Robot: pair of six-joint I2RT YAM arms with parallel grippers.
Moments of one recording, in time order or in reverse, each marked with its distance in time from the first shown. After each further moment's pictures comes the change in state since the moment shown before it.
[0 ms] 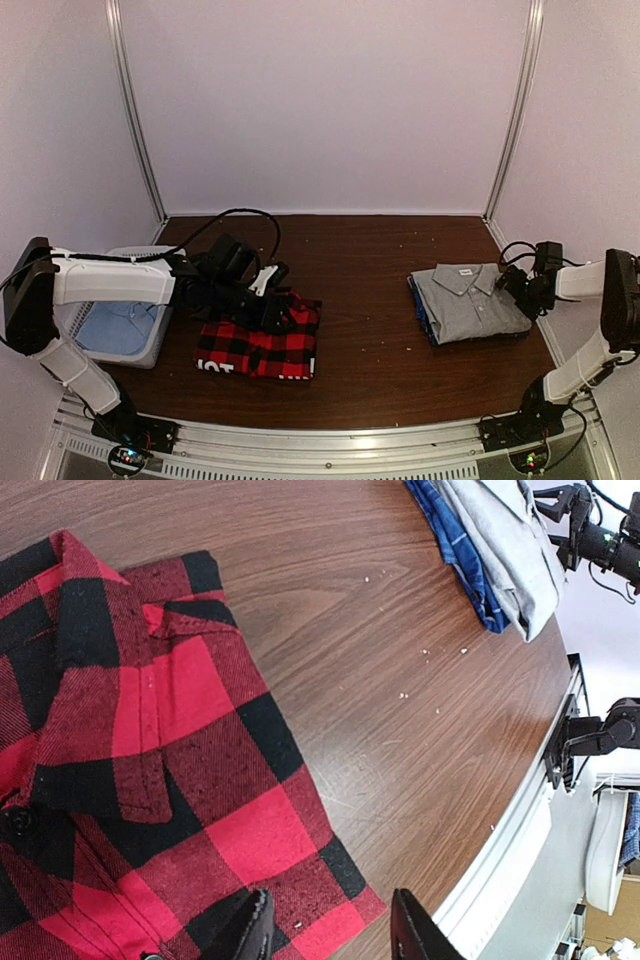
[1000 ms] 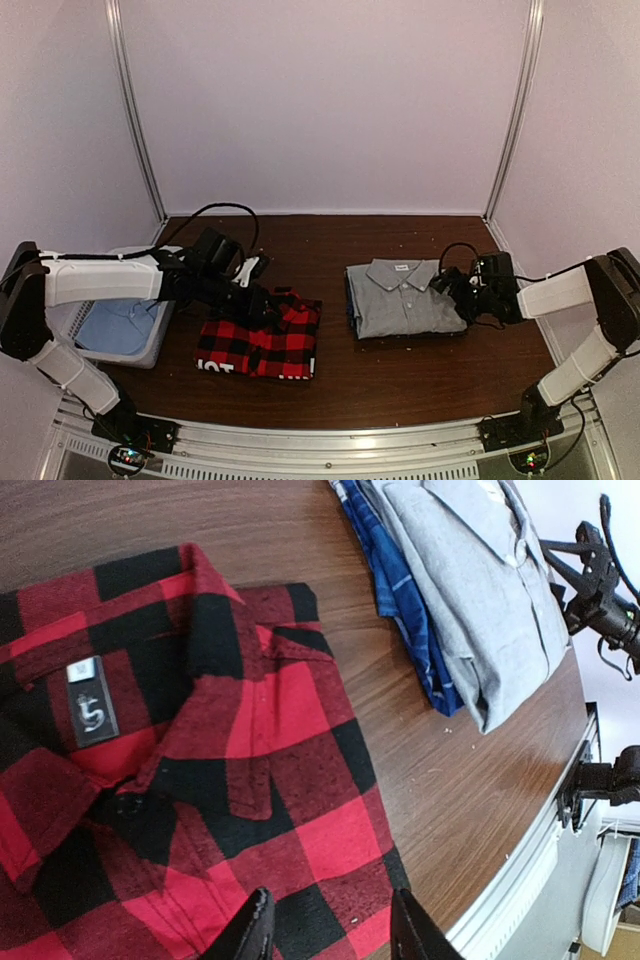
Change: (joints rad) left arm 0.081 -0.042 -0.018 -0.034 -0.037 -0.018; right arm 0.472 0.038 -0.143 0.387 -0.146 0.325
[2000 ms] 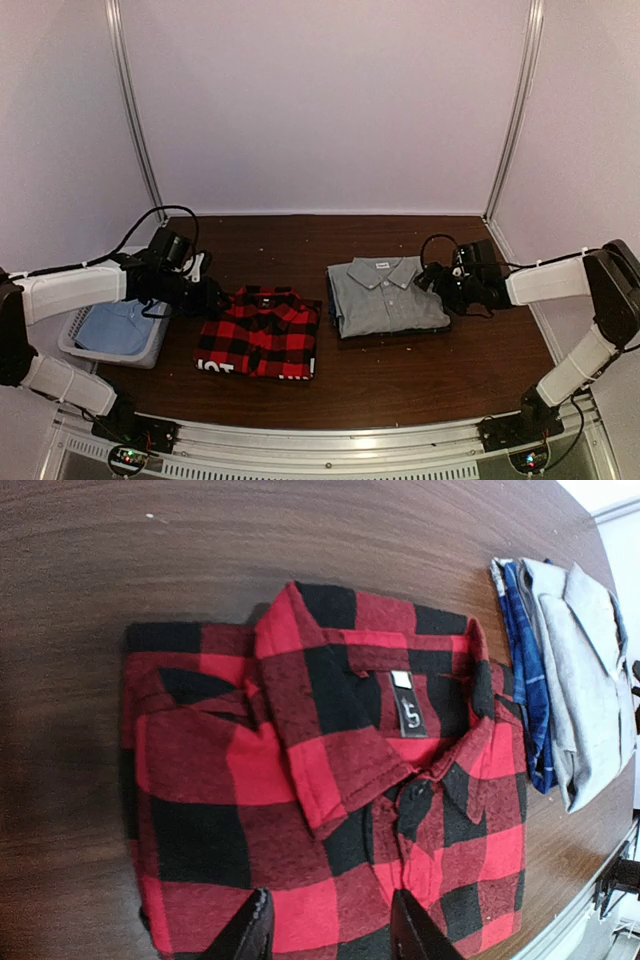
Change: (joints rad) left arm 0.280 -0.180 -0.143 -0.098 -0.096 0.022; right arm 0.146 0.059 0.155 -0.162 0.096 -0.091
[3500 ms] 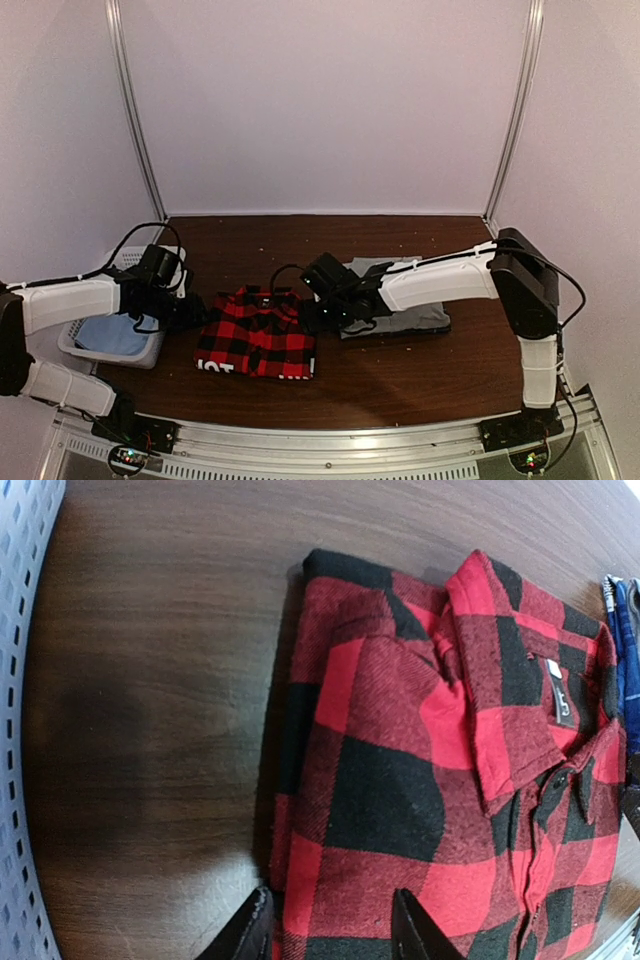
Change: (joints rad) left arm 0.092 -0.063 -0.126 -0.028 -0.117 0.012; right arm 0.673 0.504 0.777 -0.453 0.276 -0.172
